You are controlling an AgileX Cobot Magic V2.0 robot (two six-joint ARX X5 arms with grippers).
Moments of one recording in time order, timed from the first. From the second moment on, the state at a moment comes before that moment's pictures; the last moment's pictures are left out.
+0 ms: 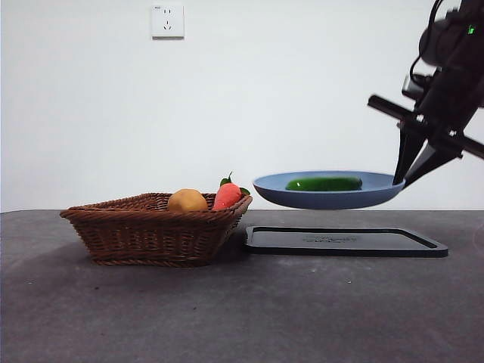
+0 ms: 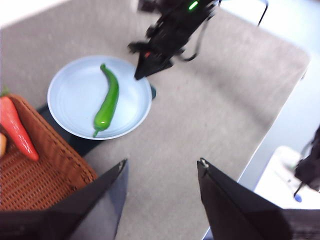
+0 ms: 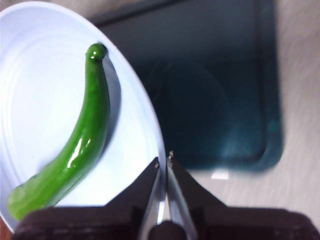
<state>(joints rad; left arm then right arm) -0.93 1.09 1.43 -0.86 0.00 -0.11 0.06 1.81 1.37 -0.66 -0.36 0.33</state>
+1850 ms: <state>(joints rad) -0.93 1.05 1.43 -0.94 -0.13 -0.07 0.21 1.15 1.41 -1.17 -0.37 0.08</state>
